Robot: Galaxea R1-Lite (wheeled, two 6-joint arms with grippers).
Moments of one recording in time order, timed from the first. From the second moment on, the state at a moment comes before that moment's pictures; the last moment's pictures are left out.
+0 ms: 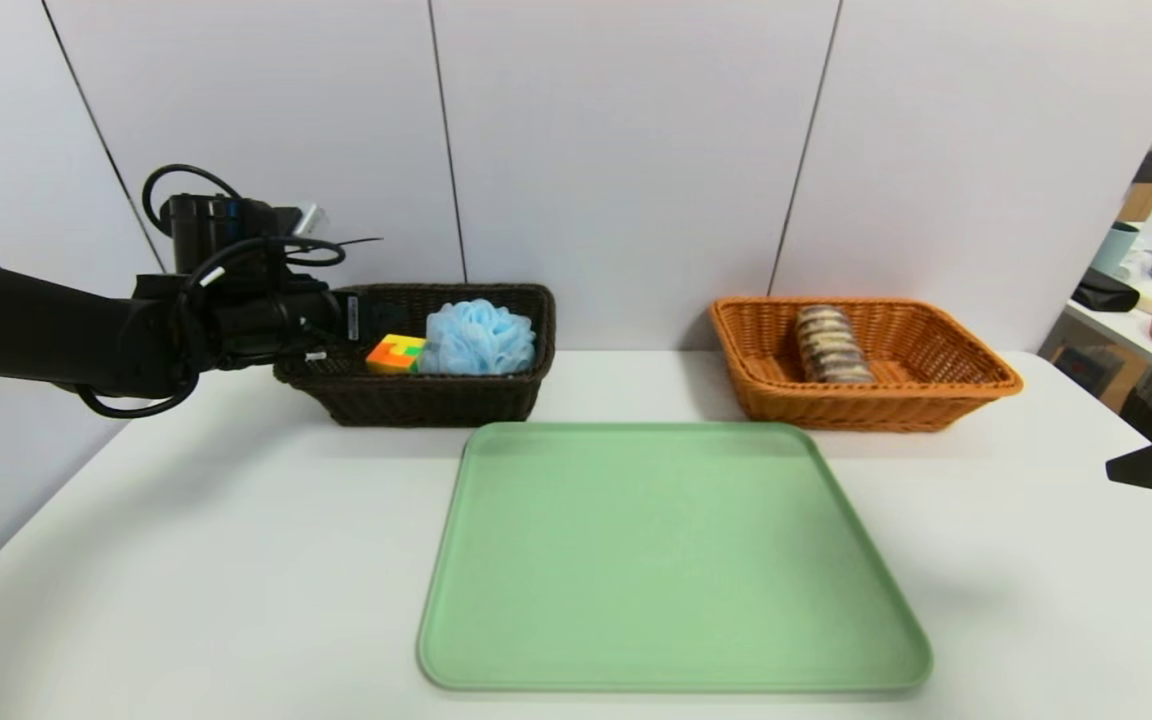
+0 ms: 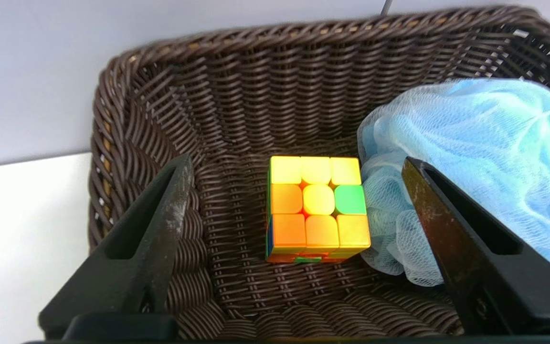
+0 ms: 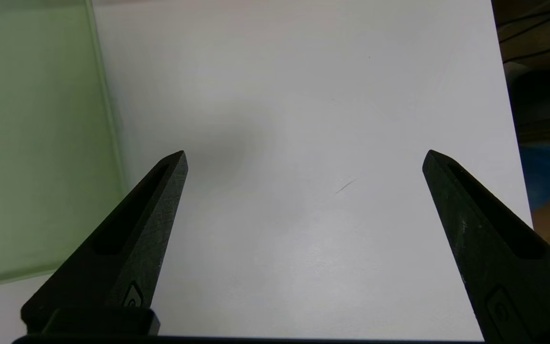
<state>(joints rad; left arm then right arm) -0.10 1.96 -1.27 -0.38 -0.14 -0.01 0.14 1.24 -1.12 0.70 -0.34 0.14</state>
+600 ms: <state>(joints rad) -0.11 1.98 -1.28 -0.37 -0.13 -0.02 0.14 1.22 -1.12 0.70 -0.34 0.14</state>
